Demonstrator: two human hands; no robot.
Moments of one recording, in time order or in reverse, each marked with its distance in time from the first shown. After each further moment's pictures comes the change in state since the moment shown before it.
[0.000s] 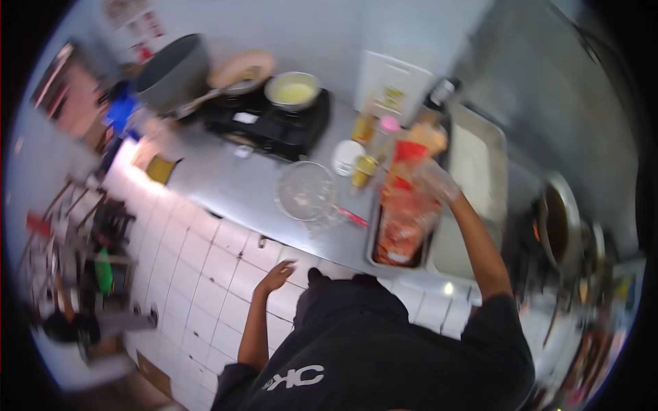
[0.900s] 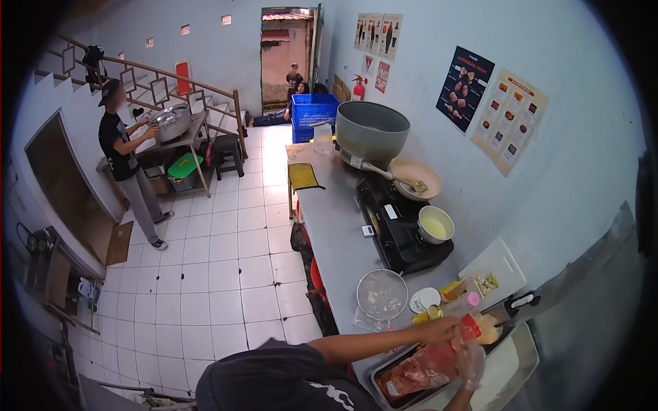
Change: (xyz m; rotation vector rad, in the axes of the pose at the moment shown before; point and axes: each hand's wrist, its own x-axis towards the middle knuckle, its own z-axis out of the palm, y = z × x) left_hand 0.166 0.360 0.118 0.025 0.318 0.880; right_hand -0.025 -0.049 -0.099 0.357 0.236 0.317
